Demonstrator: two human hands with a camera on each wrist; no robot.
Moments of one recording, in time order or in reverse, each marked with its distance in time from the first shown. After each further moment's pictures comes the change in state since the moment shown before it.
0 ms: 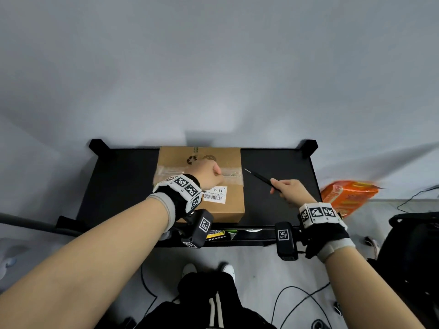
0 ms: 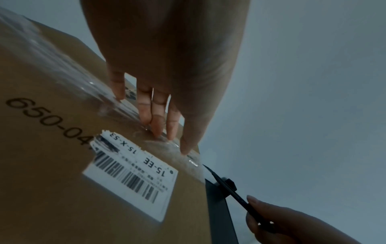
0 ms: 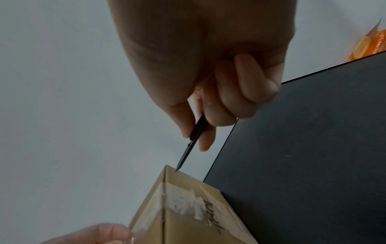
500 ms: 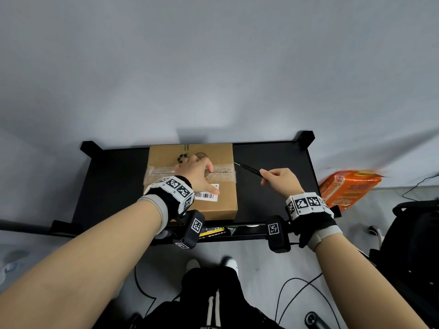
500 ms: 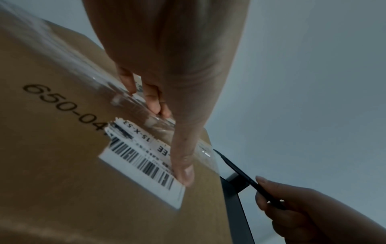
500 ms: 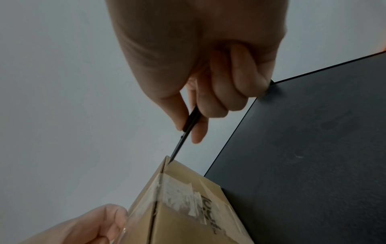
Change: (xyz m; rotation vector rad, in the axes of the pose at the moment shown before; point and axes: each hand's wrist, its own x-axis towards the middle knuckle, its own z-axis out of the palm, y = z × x) left_hand 0.009 -0.005 0.012 0.233 -0.031 -0.051; right_hand 0.009 -0.007 0.004 -0.062 0.078 -0.080
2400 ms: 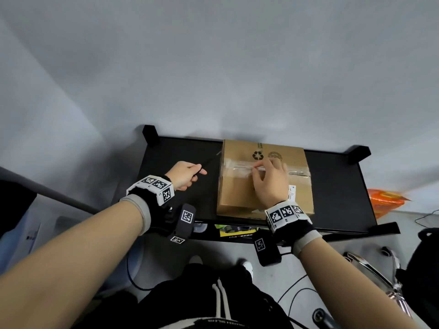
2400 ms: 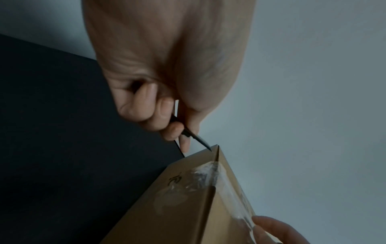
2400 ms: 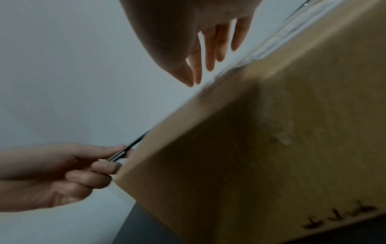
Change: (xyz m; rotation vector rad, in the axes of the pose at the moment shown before) left_hand -0.047 -0.216 -0.023 -0.992 -0.040 -0.181; right_hand -0.040 -0.128 0.189 -0.321 0.404 -0.392
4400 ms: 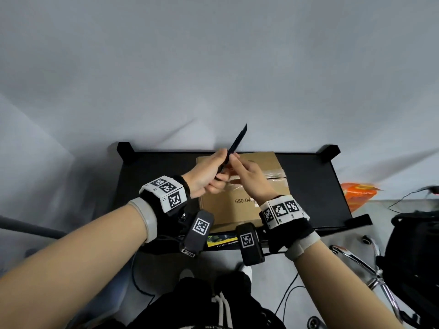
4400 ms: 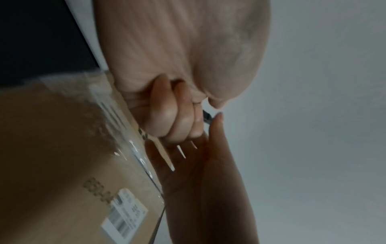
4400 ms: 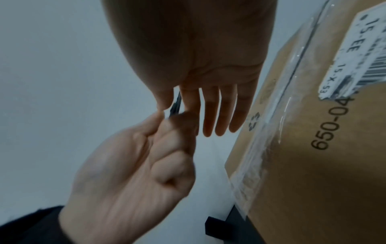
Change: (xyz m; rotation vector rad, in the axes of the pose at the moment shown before) left_hand -0.025 0.088 0.065 -0.385 -0.463 0.164; right_hand 0.016 -0.030 -0.047 0.757 -0.356 0.062
